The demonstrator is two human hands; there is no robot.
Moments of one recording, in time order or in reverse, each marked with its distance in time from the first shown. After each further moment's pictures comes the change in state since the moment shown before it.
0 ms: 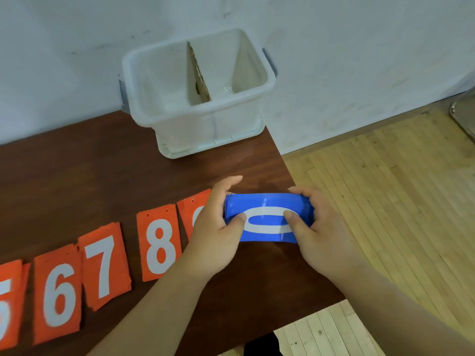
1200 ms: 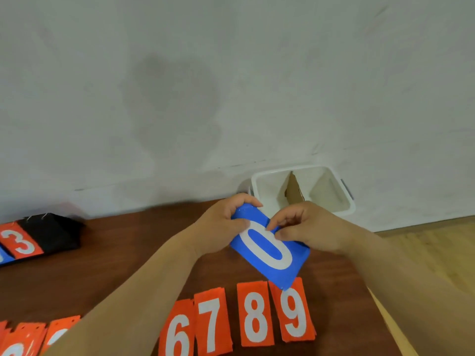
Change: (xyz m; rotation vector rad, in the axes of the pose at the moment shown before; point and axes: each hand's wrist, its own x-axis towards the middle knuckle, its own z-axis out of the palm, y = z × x) left_hand 0.010 0.135 -0.274 0.183 -0.082 0.198; right_hand 0.102 -0.292 0.043 0.076 -0.658 -0.097
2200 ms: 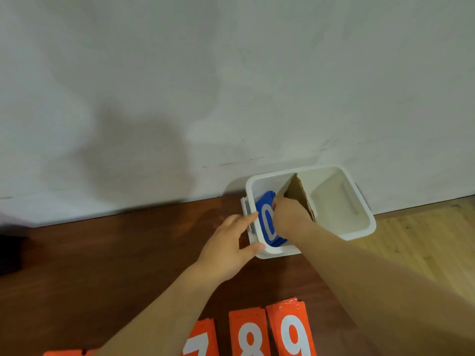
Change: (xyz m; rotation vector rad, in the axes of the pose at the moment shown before) left_hand 0.103 -0.115 0.039 0.233 0.025 -0.079; right_hand 0.198 0.089 -0.010 -1.249 0.026 0.394
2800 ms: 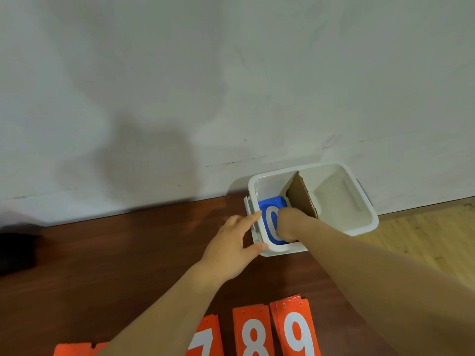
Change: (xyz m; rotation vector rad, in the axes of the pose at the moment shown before) left_hand -0.004 0.002 0.004 0.083 -0.009 -0.012; right_hand -0.009 -0.002 -0.001 -0.240 -0.321 -0.131
